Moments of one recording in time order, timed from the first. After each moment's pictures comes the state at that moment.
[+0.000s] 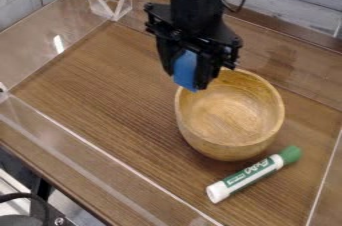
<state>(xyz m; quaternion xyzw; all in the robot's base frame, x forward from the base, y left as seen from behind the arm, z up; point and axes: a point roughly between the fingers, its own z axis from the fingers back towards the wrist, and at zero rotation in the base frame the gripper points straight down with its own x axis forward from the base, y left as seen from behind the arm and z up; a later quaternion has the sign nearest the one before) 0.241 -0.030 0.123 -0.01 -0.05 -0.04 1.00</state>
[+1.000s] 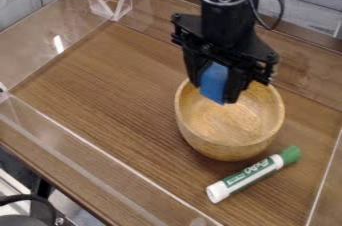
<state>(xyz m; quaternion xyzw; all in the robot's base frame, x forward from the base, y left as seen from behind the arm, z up) 0.239 -0.062 0.125 -0.01 -0.07 -0.04 1.00</state>
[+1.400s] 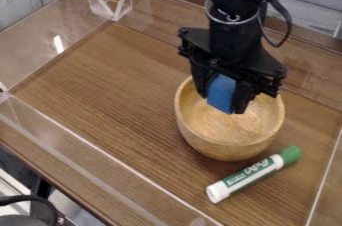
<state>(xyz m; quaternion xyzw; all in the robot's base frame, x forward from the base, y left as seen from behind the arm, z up) 0.239 -0.069 0.115 -0.01 -0.08 -0.03 1.00</state>
